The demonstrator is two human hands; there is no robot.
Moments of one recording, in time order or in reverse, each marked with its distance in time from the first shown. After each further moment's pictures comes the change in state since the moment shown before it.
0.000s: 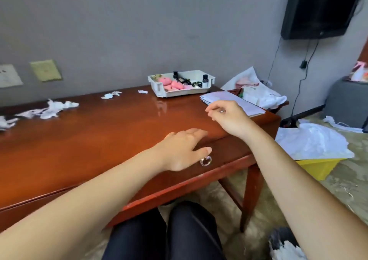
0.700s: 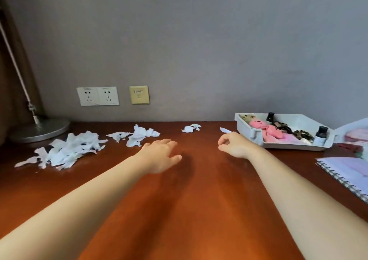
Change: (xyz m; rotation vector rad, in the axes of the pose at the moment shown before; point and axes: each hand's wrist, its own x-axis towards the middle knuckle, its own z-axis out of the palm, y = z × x) left_hand -0.028 -0.307 -0.073 0.098 0.065 -0.656; right_hand 0.222 -0.086 0.213 -0.358 -0.446 -0.061
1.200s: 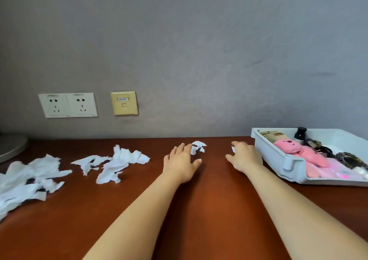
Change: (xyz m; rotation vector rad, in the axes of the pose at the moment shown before) left_hand 0.201 0.001 0.060 -0.330 0.143 -0.087; right_hand 0.166 0.041 0.041 -0.291 0.275 0.214
